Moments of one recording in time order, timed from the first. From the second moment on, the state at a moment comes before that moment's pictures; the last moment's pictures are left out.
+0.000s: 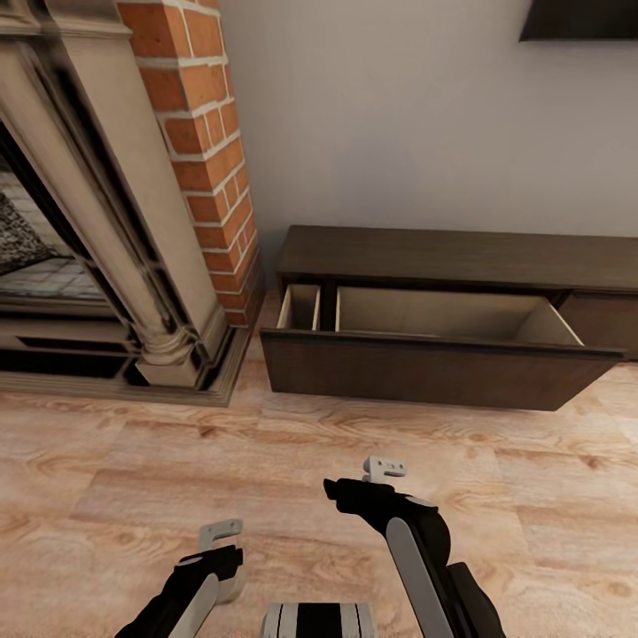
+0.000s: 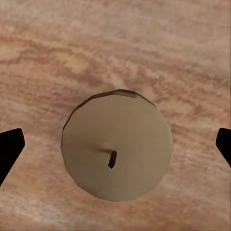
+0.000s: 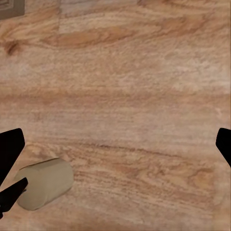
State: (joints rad) left arm -0.31 0.04 -0.31 -0.93 0.53 0.43 0.48; right arm -0.25 0.17 0.26 -1.55 -0.43 0.83 -0.32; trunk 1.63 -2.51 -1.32
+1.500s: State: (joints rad) left arm -0.31 0.03 -0.34 -0.89 0.48 0.32 0.48; right arm -0.24 0.17 0.24 -1.56 -0.43 0.80 -0.07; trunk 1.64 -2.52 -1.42
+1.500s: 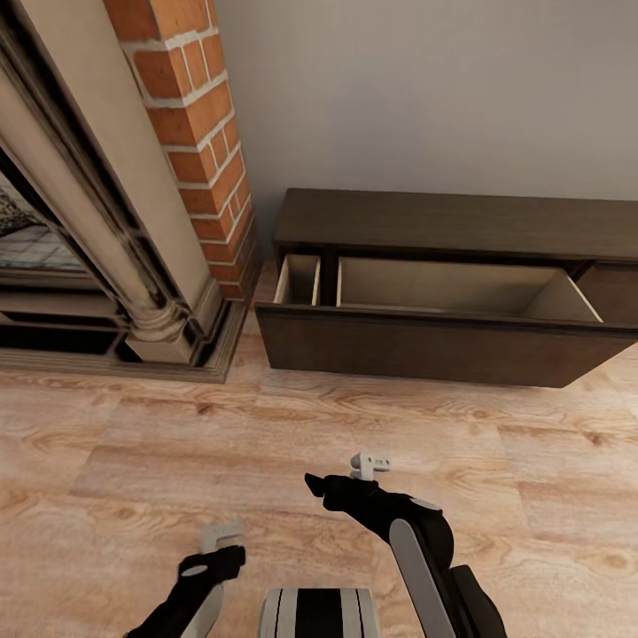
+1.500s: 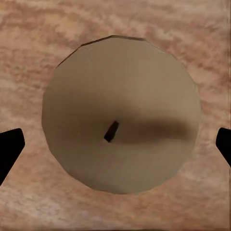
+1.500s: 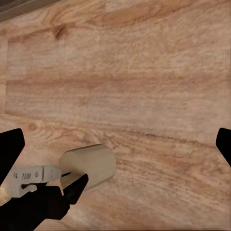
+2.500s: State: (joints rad) left arm -0.31 0.03 -0.38 -0.88 0.49 0.28 0.49; right arm -0.24 0.17 0.25 -1.56 -0.43 0.80 -0.07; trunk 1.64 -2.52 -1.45
